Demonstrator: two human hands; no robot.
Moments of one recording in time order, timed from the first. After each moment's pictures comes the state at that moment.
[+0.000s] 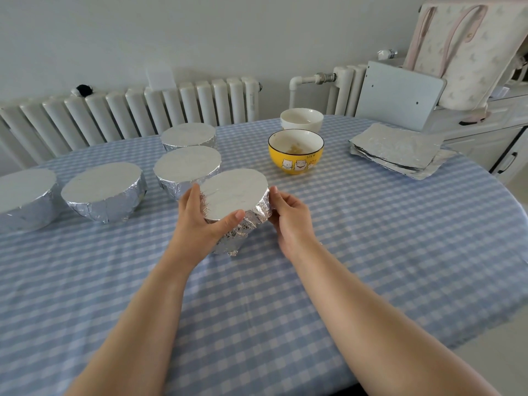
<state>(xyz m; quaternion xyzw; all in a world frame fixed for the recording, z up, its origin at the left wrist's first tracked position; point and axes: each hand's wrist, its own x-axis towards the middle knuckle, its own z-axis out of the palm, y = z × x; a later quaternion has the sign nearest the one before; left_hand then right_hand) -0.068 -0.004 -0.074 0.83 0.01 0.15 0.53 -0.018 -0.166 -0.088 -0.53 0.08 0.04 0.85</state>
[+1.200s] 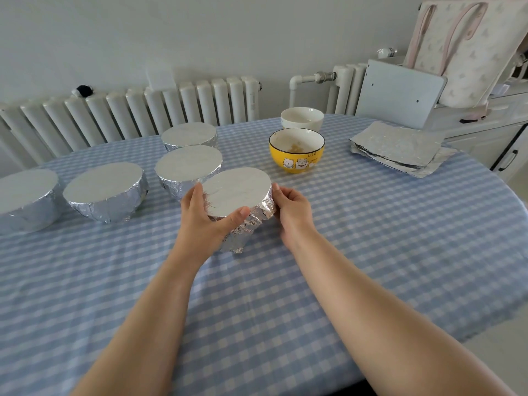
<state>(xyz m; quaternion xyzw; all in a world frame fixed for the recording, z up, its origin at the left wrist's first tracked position) -0.069 -0.012 -0.072 0.84 0.05 0.15 0.53 -0.005 -0.163 -0.084 -0.57 0.13 0.03 0.81</state>
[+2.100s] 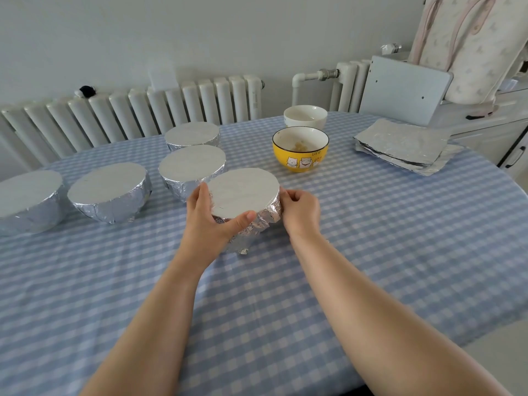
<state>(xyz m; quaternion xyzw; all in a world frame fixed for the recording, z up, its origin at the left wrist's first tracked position) -0.067 -0.010 -0.075 0.84 0.03 0.14 0.52 -0.009 -0.169 -0.083 -0.76 0.13 -0.06 0.63</state>
